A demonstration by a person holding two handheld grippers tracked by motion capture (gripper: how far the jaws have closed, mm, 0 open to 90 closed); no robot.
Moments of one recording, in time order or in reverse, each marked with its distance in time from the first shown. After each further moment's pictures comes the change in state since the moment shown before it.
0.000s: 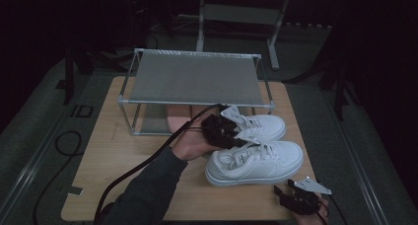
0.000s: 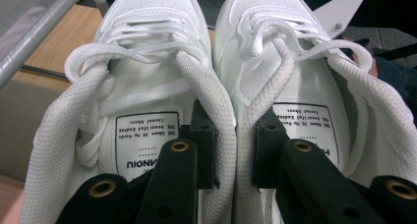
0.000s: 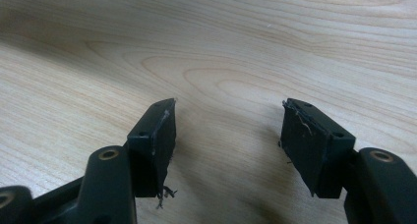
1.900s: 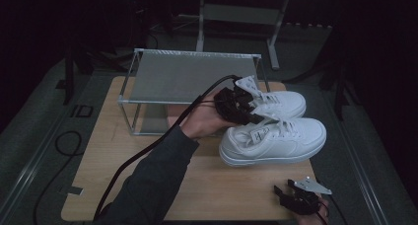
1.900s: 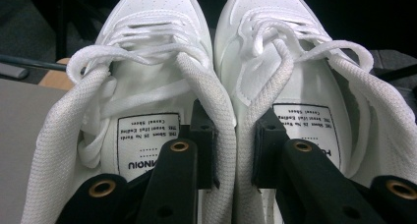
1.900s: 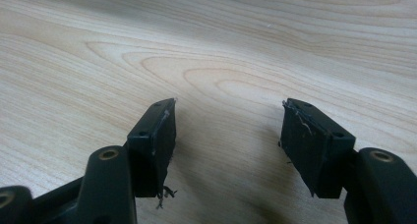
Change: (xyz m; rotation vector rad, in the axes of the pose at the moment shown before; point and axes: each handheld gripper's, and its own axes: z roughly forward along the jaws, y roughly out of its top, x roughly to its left) left arm 0.013 0.068 -0.029 -0.076 0.029 0.041; right arm 0.000 0.000 0.000 -0.001 0.002 0.002
